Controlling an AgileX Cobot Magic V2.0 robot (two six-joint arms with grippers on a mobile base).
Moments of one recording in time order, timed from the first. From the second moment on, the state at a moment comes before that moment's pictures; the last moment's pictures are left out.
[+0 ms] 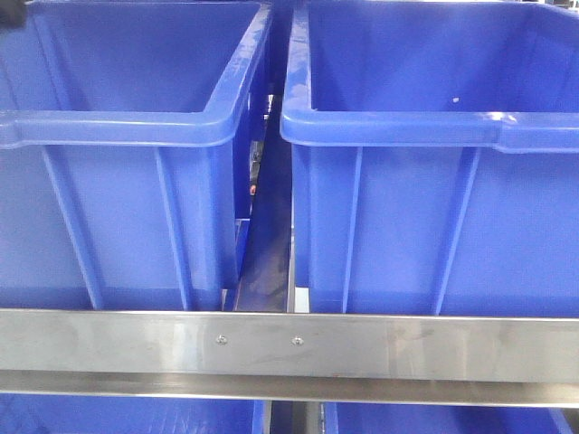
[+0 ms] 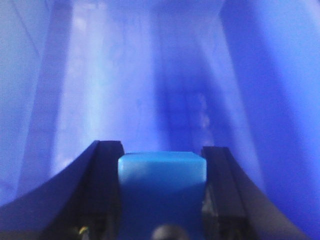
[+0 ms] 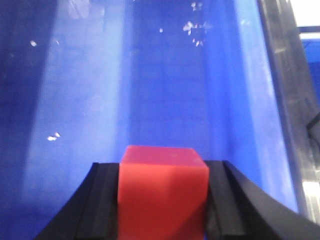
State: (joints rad) left arm -0.31 1.18 -0.86 0.22 0.31 -0.43; right arm 0.02 1.11 -0.88 0.04 0.45 0.10
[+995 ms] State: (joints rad) left arm -0.31 1.20 -0.86 0.24 0.31 -0.43; right arm 0.02 1.12 -0.88 0.04 0.42 0.10
